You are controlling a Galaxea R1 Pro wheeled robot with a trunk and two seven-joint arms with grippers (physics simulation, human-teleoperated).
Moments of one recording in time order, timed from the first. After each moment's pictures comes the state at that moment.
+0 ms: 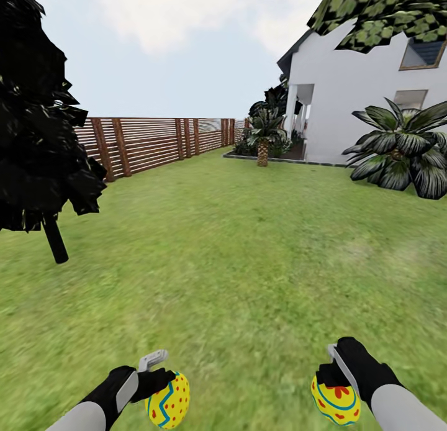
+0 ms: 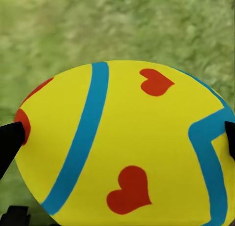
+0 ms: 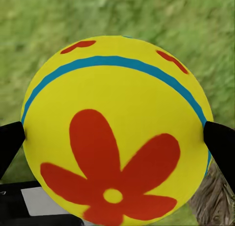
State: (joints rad) left arm -0.60 0.00 0.22 -0.27 0.13 0.42 -0.12; right arm -0.62 -0.16 0.00 -0.49 0.09 0.82 0.08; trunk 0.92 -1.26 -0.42
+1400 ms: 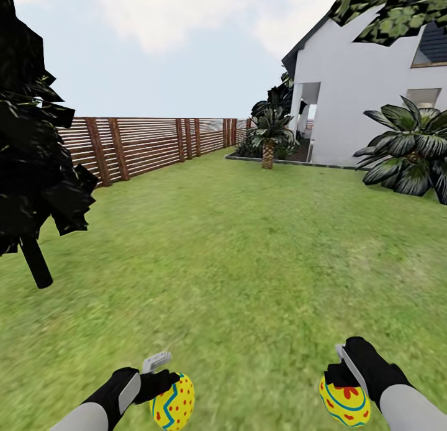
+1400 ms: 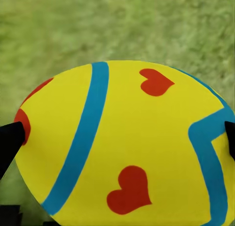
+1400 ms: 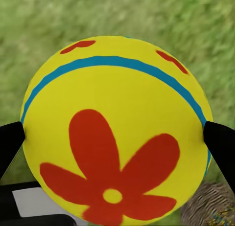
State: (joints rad) left arm -0.60 -0.01 0.21 -0.26 0.12 0.42 -0.16; right arm -0.62 -0.20 0.00 -0.49 0.08 0.83 0.08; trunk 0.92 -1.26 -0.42
